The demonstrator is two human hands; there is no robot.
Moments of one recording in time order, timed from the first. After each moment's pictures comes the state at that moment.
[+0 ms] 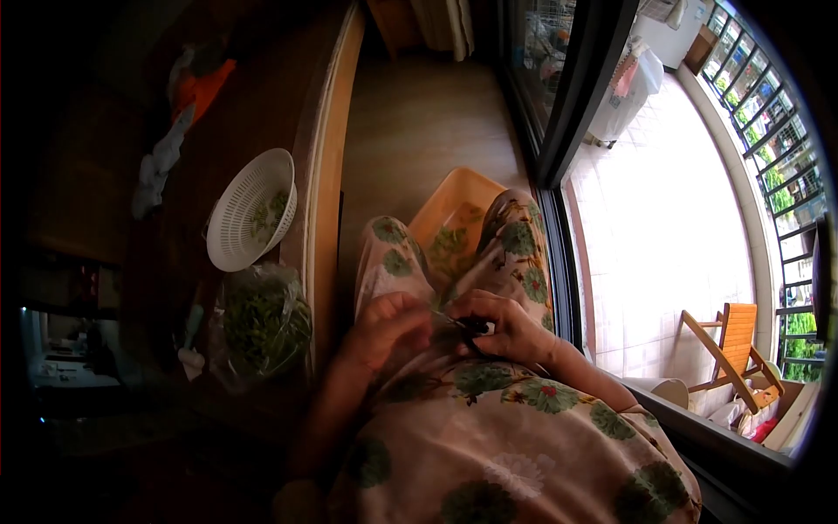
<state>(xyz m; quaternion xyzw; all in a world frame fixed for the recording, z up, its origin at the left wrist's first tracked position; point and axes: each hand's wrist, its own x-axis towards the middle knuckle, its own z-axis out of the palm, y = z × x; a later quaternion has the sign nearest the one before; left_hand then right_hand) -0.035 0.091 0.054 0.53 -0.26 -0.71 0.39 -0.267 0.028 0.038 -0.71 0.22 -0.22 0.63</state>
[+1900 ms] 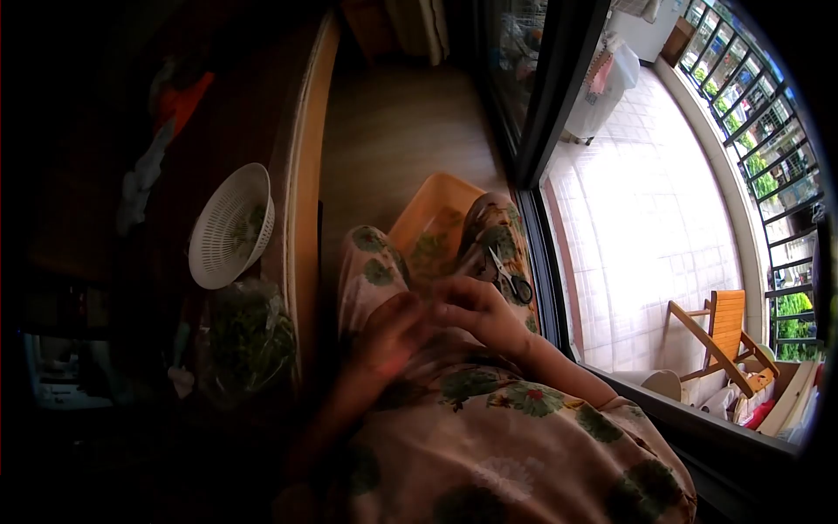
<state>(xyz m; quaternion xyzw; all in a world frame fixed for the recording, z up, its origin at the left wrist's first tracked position) -0.064 0.084 0.027 0.37 -0.10 -0.77 0.52 -0.245 0.025 0.041 -0.49 0.27 -0.32 0.76</state>
